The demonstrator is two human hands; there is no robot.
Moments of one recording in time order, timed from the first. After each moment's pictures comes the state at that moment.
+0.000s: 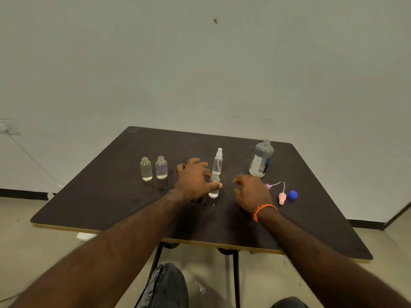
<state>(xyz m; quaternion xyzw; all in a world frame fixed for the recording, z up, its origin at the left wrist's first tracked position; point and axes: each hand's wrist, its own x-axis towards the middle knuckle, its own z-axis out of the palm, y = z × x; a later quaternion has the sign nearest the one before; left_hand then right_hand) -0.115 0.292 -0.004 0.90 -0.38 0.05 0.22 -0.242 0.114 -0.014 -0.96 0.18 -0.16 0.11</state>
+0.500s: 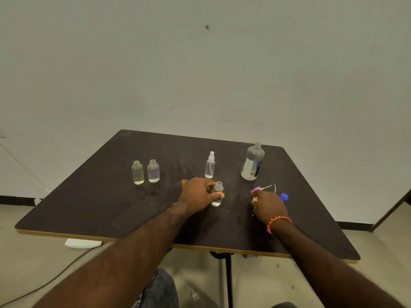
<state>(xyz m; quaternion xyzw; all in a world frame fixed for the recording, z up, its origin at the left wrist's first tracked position) -0.146 0.271 -0.021 0.88 -0.39 0.02 0.29 -0.288 0.070 -0.025 -0.95 0.31 -0.07 0.09</state>
